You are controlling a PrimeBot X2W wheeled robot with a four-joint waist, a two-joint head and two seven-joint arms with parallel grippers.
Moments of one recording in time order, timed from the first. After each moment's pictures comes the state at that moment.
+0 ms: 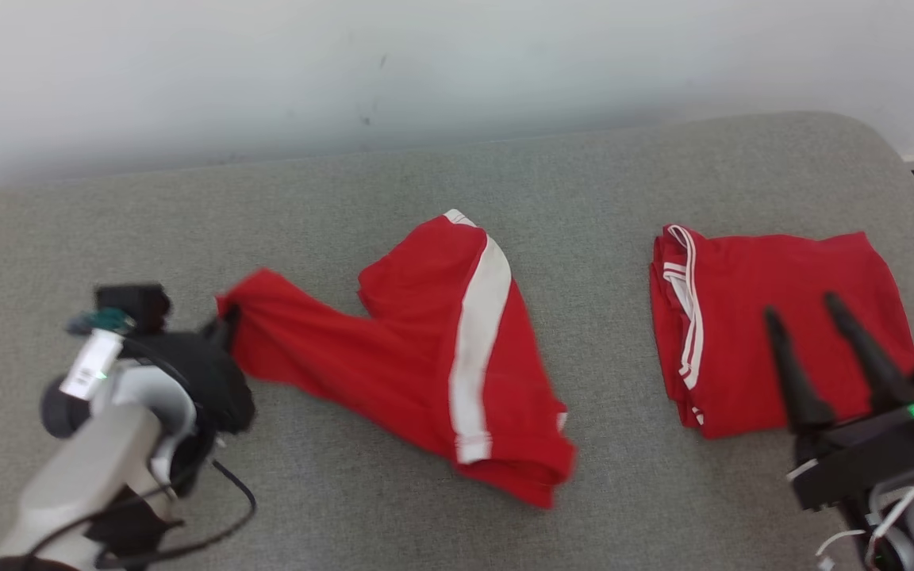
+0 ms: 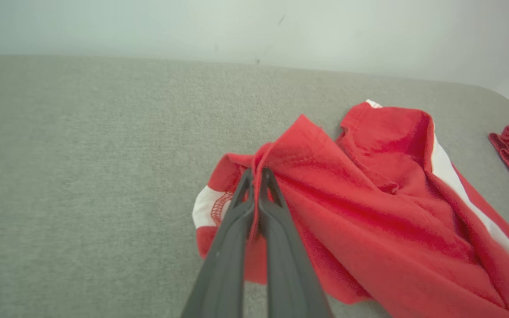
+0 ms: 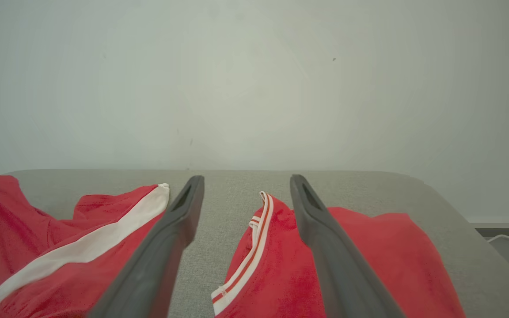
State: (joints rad) left arm -0.76 0.27 -0.80 0.91 -0.85 -0.02 -0.06; right arm -0.14 -0.44 0.20 0.08 0.57 0.02 -0.22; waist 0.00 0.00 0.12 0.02
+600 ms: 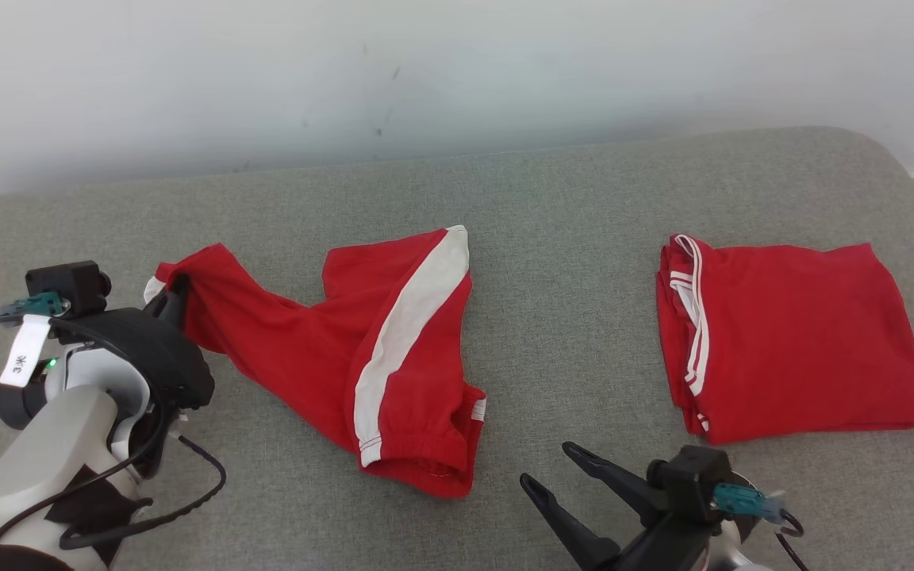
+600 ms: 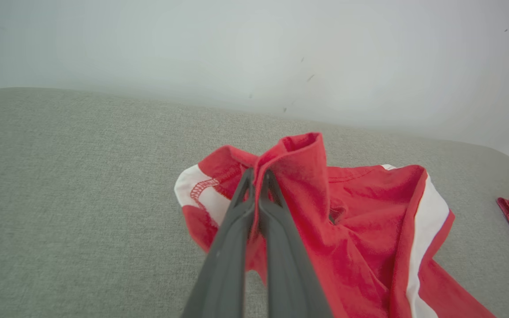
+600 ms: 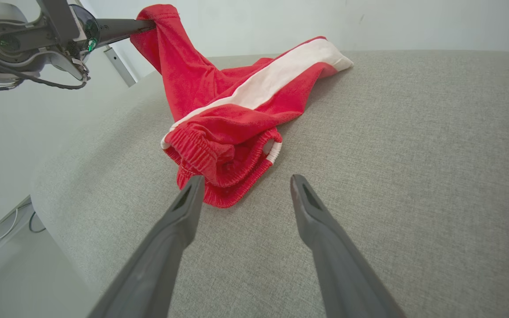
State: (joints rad) left arm -0.81 0.30 -0.74 0.96 -0.90 -0.05 -0.11; right arm -0.17 -0.29 0.62 0.15 0.60 0.12 -0.05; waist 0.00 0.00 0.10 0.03
